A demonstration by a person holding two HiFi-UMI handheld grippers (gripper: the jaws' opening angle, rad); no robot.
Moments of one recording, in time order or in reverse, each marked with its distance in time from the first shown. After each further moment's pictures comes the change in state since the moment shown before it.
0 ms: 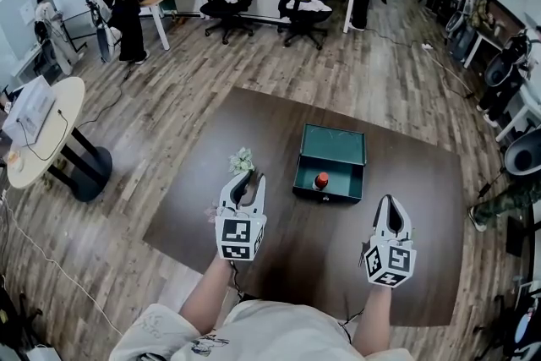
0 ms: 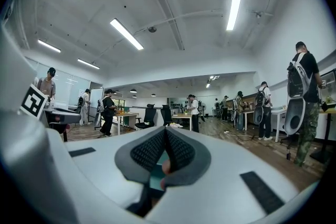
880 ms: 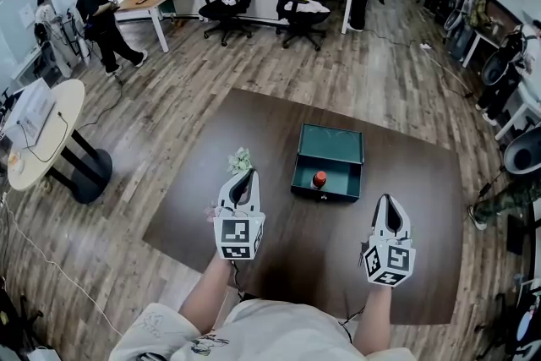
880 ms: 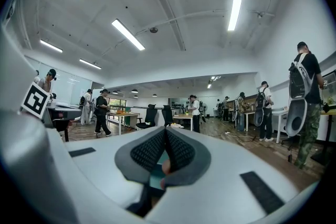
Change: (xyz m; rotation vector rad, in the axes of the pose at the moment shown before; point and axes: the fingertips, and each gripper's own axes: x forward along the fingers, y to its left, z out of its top) left arm -0.006 0.003 0.016 0.016 -0.053 0.047; right arm -0.007 0.000 0.003 -0.011 -0.005 0.015
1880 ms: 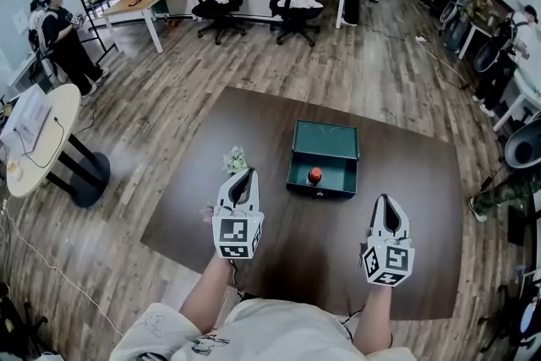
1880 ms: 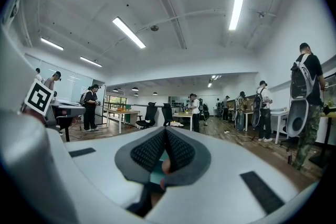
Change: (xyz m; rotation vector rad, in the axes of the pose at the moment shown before) left arm 0.006 -0.015 -0.005 -0.004 -0.001 -0.042; right arm -0.009 -0.007 -0.010 -0.017 0.018 0.002
